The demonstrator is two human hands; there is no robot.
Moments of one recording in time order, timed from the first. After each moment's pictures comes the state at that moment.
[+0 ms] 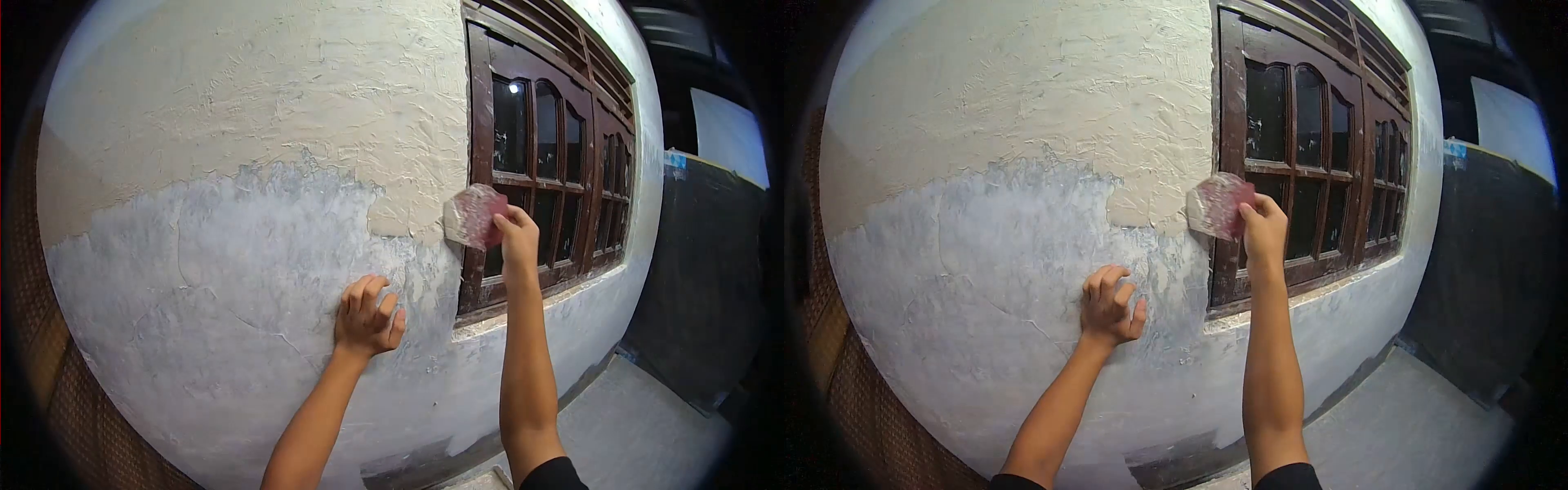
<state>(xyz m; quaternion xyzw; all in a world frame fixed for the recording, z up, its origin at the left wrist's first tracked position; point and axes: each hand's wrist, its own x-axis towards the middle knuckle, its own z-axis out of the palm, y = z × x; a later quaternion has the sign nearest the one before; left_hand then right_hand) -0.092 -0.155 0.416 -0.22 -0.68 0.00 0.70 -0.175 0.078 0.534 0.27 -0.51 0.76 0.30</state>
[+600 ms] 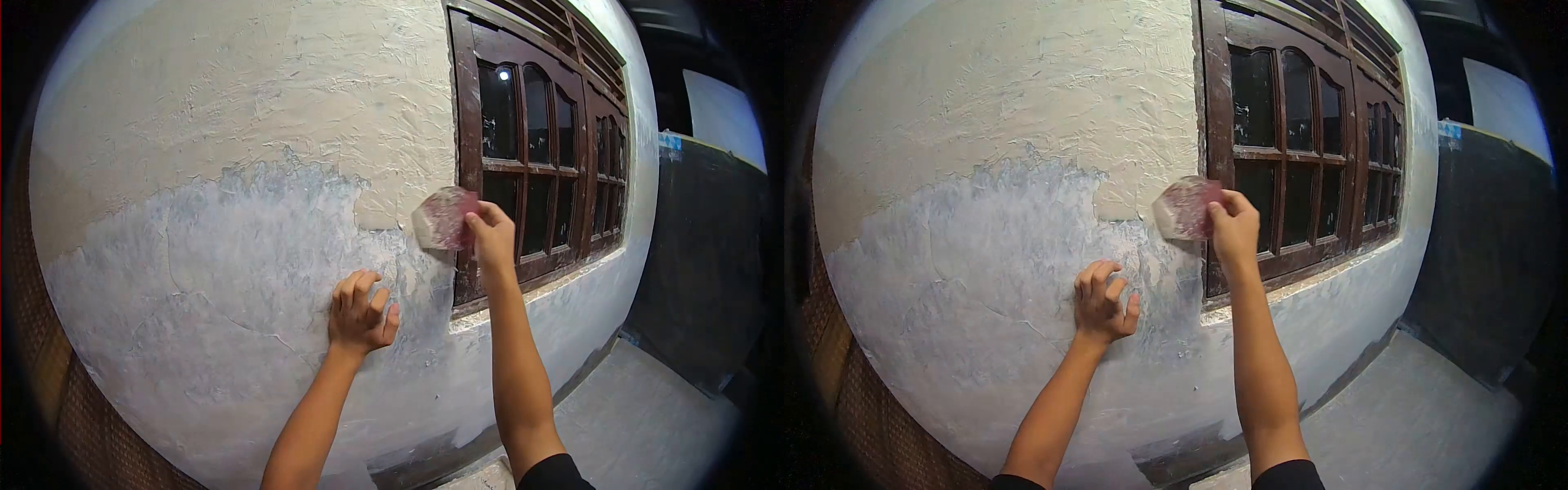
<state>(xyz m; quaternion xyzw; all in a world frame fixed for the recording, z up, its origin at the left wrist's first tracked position) -0.092 -0.155 0.417 -0.22 -0.69 0.01 0.69 -0.185 0.056 0.512 0.29 -0.52 0.74 0.30</state>
